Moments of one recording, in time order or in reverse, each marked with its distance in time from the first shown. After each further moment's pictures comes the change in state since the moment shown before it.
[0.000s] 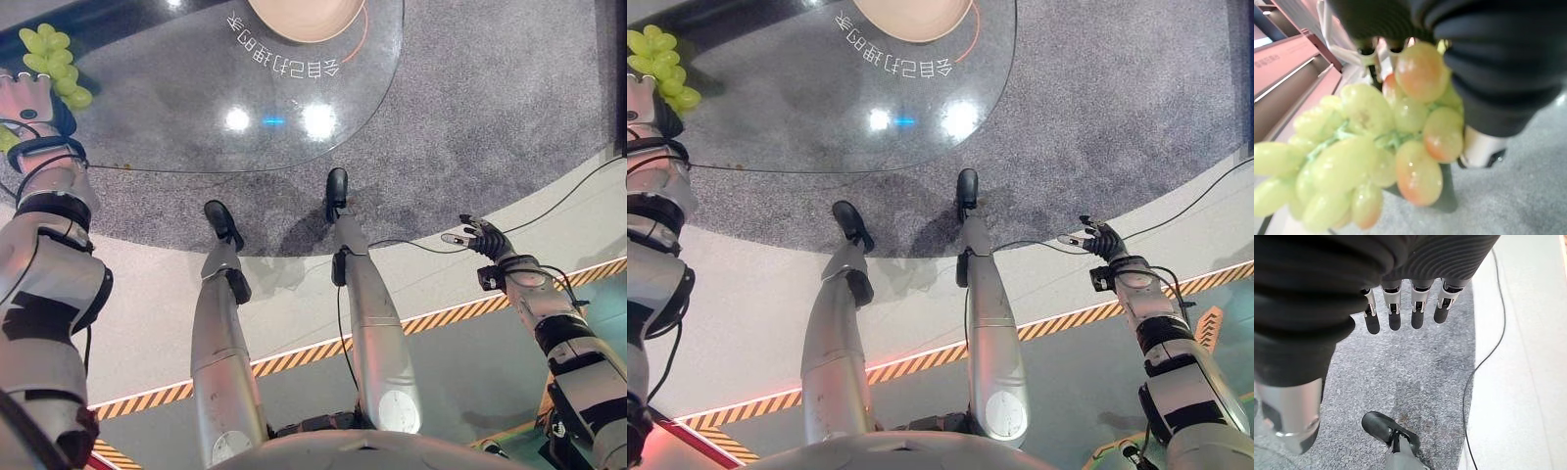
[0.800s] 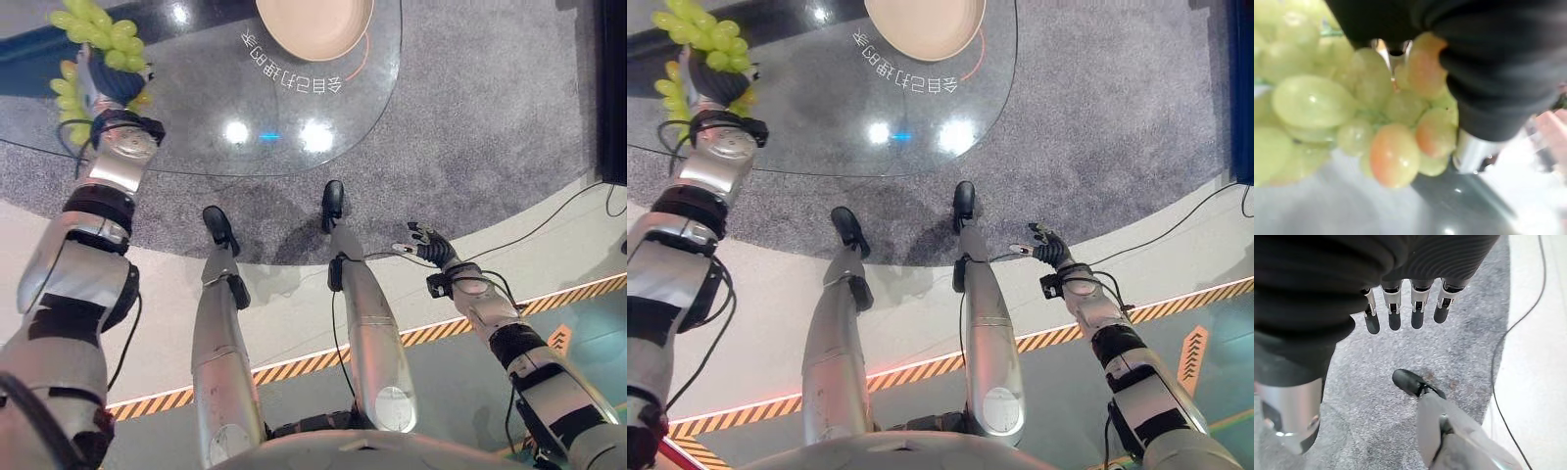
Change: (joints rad) left arm 0.040 -0.148 0.200 -0.325 -0.849 -0.370 0.015; right arm 0.058 0.161 0.079 -0.207 -0.024 0.064 -0.102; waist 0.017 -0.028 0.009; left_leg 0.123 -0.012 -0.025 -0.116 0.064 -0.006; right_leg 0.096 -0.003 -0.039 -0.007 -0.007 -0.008
